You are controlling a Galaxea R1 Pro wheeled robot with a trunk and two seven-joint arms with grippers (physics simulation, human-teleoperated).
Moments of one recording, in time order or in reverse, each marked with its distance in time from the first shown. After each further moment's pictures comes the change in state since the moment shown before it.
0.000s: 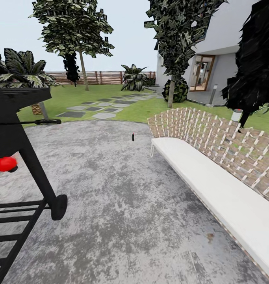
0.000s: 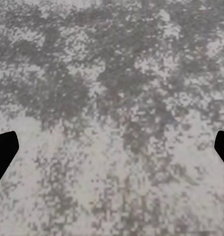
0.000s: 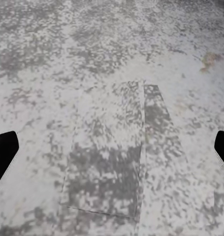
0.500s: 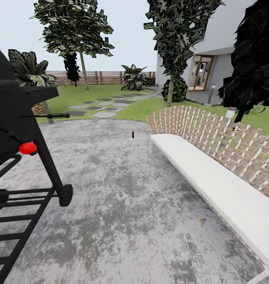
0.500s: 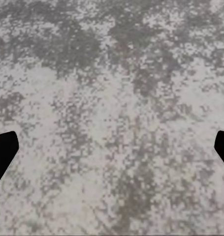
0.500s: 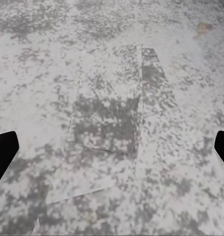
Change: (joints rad) left arm 0.000 0.000 0.000 0.000 -0.001 0.000 0.000; right arm 0.000 0.000 0.000 -0.002 0.000 0.000 0.000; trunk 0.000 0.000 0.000
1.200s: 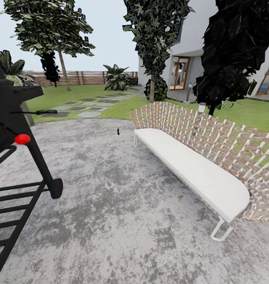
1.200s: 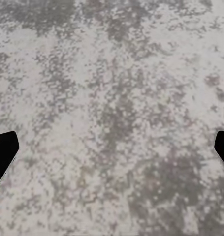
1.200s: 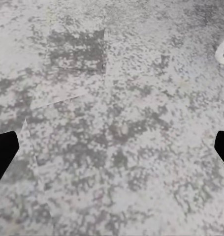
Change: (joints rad) left arm 0.000 0.000 0.000 0.000 0.000 0.000 0.000; right arm 0.000 0.000 0.000 -0.001 -0.001 0.000 0.000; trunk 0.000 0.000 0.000
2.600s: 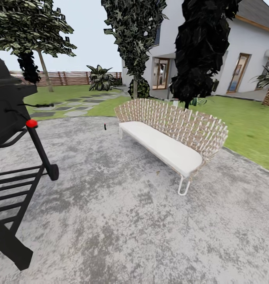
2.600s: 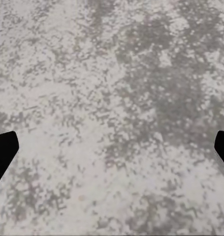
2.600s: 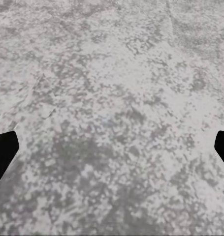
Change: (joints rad) left arm 0.000 0.000 0.000 0.000 0.001 0.003 0.000; right arm 0.000 -0.001 0.000 0.000 0.000 0.000 0.002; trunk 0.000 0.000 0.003
